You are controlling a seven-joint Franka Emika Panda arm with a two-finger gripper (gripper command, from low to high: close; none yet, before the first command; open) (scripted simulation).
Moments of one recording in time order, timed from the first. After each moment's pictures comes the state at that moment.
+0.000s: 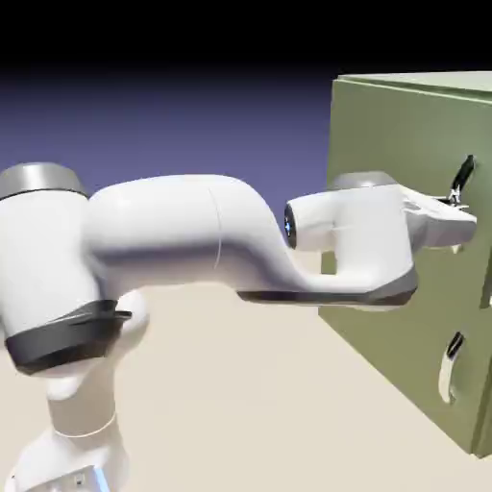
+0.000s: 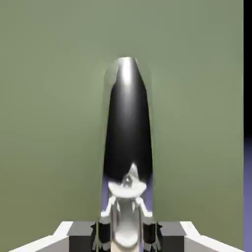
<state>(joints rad) 1.10 -0.88 -1.25 -2.17 -2.90 2.81 2.87</state>
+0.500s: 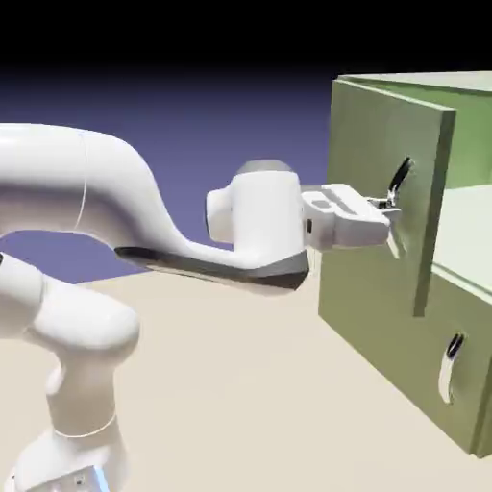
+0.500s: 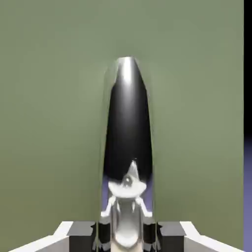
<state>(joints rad) 0.56 -0.86 -0.80 -2.56 -2.65 2.62 2.90</state>
